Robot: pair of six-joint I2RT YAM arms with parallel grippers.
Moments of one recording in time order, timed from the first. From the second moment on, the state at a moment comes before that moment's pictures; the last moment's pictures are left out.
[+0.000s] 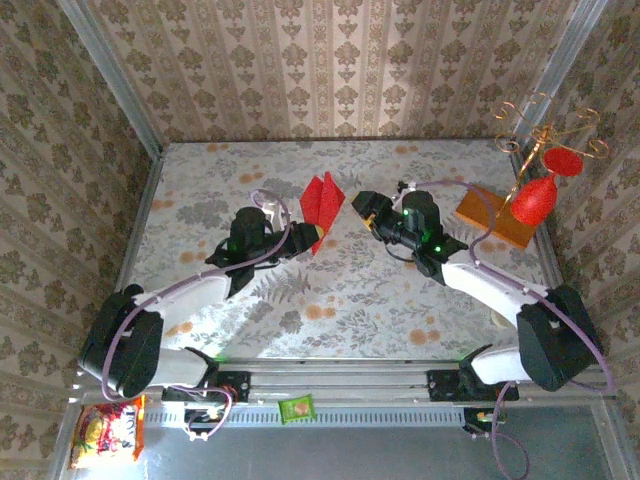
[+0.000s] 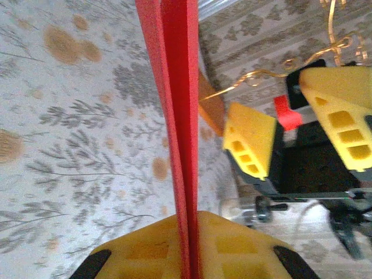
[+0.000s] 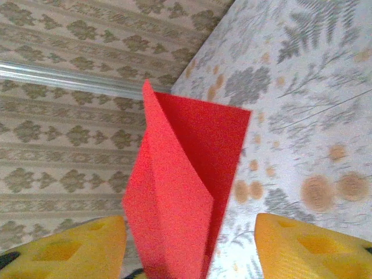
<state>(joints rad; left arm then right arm) -0.58 1.32 0.68 0.30 0.53 -0.90 0.46 1.35 0.79 0.25 -0.21 1.19</state>
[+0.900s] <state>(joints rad) -0.79 1.78 1.25 -0.71 -0.47 -0.16 0.42 1.27 0.80 -0.18 0.02 1.00</state>
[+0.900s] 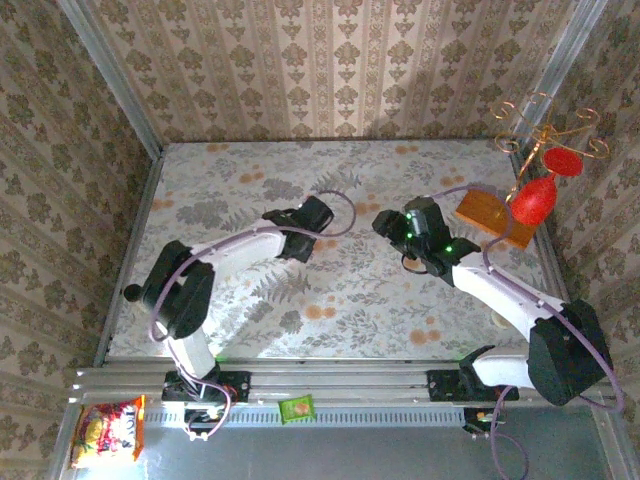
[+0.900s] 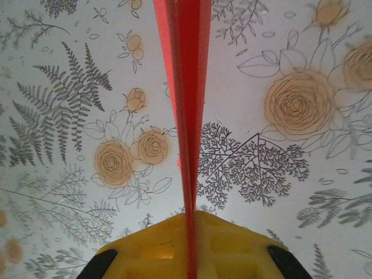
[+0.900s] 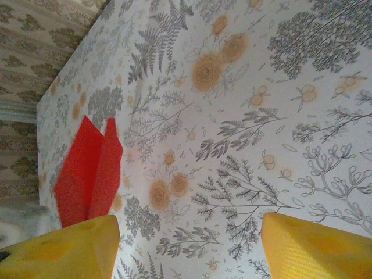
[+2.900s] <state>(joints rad) -0.57 1.91 1.22 -0.50 0.19 -0.46 0.37 1.40 0.78 -0.17 -0.09 0.96</state>
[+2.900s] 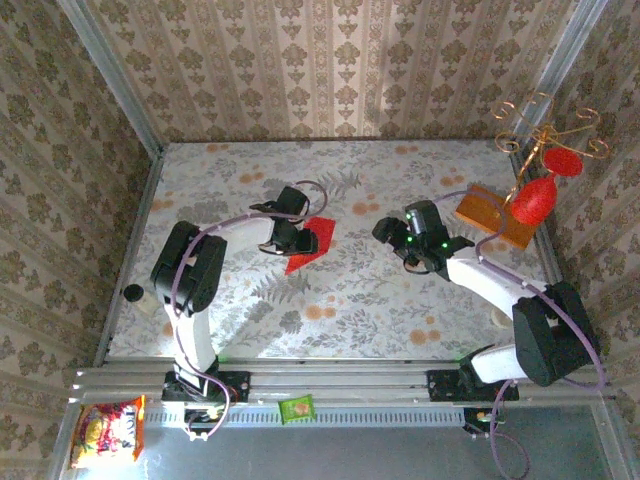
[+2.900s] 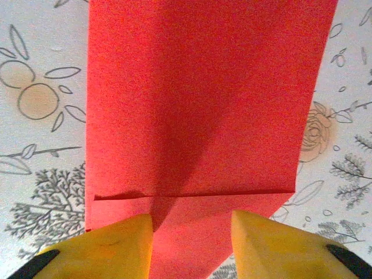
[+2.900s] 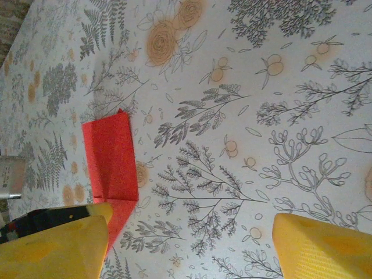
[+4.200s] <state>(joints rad) -0.69 1.81 1.12 -0.42 0.42 -0.53 0.57 1.68 0.79 -0.07 -0.21 1.02</state>
